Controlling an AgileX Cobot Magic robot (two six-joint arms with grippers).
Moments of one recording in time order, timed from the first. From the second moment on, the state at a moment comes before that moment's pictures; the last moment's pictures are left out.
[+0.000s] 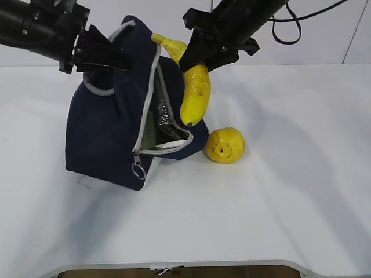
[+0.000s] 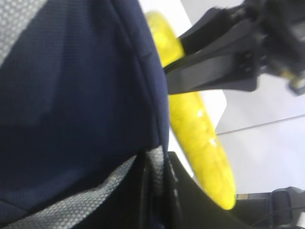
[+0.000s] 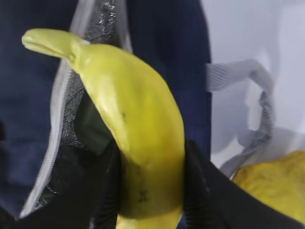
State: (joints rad) left arm -0.11 1.92 -1.51 -1.20 1.20 0.76; right arm 0.26 2.14 -2.08 0.60 1.23 -0.19
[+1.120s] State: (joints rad) left arm -0.11 1.89 -1.51 -1.23 1.20 0.76; right arm 0.29 2.26 -2.08 0.88 1.14 -0.29
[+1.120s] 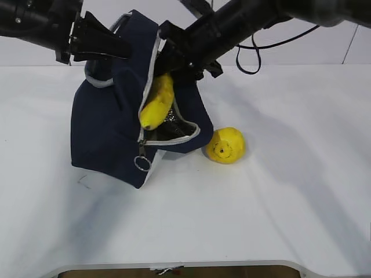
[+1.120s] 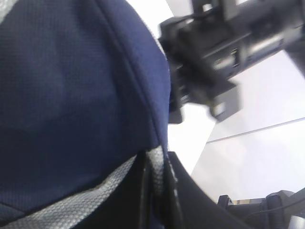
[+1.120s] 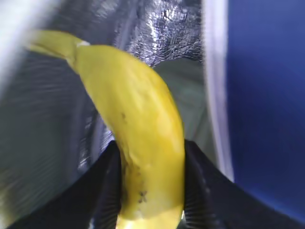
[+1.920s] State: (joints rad) left arm -0.11 1.89 -1.51 -1.23 1.20 0.76; right arm 0.32 2.30 -2.14 0.88 1.01 -0.38
